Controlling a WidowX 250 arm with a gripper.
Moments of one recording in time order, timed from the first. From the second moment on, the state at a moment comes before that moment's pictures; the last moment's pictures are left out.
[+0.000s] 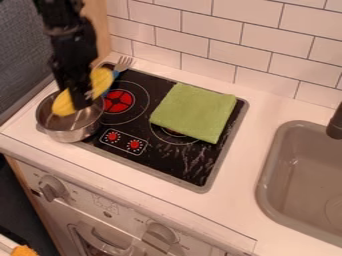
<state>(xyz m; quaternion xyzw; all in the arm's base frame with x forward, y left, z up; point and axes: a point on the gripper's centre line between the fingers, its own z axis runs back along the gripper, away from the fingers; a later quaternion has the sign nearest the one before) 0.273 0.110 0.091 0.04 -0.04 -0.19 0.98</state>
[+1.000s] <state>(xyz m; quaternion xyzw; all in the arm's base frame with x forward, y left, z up) 0.248 -0.010 0.027 -0.03 -0.02 0.00 1.00</state>
